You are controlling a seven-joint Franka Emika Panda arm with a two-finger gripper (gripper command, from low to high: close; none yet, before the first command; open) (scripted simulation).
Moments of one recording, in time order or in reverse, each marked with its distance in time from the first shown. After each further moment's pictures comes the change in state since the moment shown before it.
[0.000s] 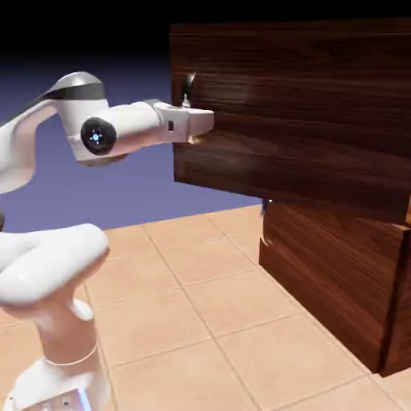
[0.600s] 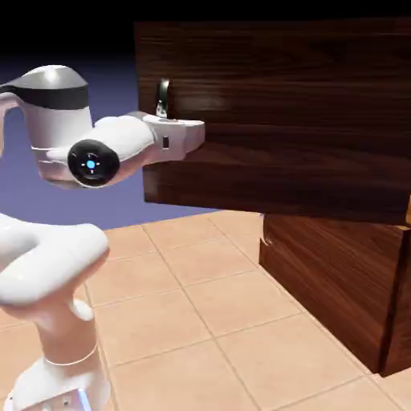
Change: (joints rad) arm 0.007 0.352 -0.652 0.068 -0.601 -0.435 -0.272
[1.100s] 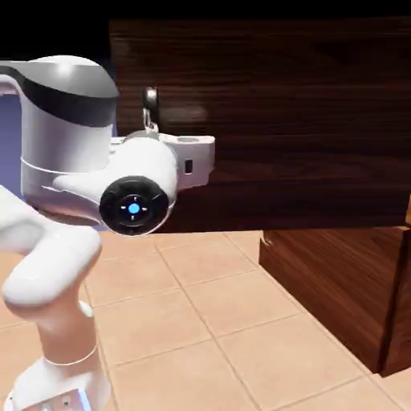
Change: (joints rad) arm 0.297 0.542 -0.489 0.433 -0.414 -0.388 -0.257
